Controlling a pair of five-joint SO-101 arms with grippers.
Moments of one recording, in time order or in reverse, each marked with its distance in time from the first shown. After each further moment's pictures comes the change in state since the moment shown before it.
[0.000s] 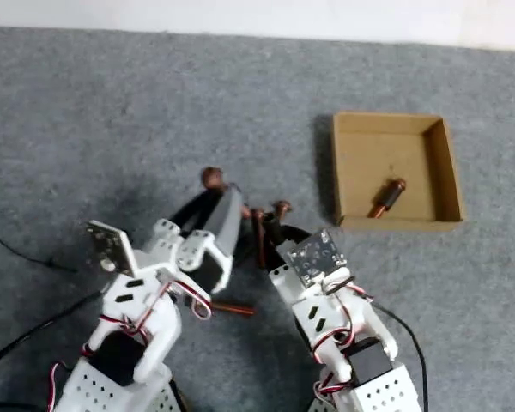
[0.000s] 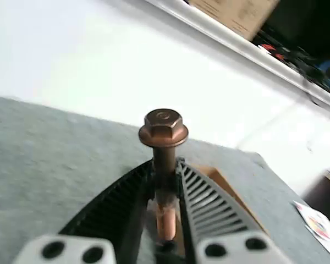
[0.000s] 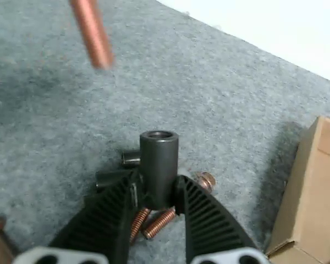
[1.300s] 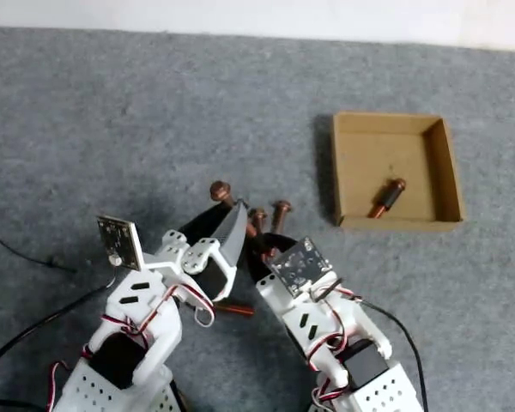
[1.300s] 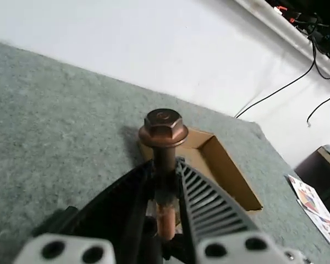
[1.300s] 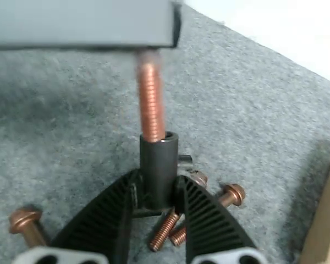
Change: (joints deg) left arm 1.6 -1.2 -0.4 9.1 5.0; right arm -6.2 0.0 -0.4 0.0 0.2
